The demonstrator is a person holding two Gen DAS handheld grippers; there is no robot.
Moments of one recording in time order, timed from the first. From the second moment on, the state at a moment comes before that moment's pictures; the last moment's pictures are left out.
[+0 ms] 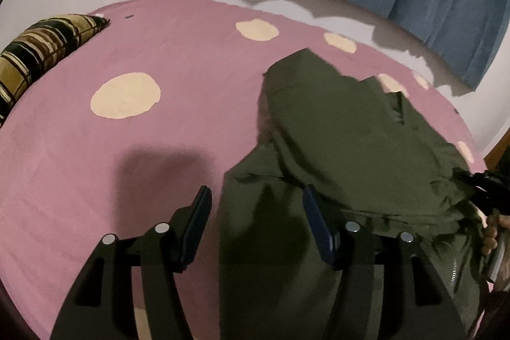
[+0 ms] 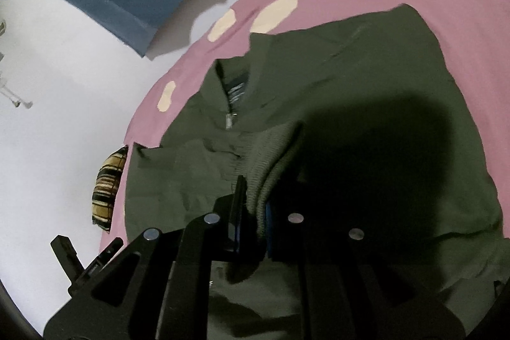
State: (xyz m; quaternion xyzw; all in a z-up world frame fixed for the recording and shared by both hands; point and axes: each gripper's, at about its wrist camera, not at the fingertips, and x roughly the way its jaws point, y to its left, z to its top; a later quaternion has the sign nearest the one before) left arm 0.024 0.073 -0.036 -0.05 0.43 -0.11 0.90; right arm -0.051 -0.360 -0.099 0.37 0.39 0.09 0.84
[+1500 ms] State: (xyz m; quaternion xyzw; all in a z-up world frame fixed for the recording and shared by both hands) left arm 0.024 0.078 -0.041 -0.04 0.44 -0.13 0.89; right arm -0.115 -0.430 -0.089 0.39 0.37 0.03 0.84
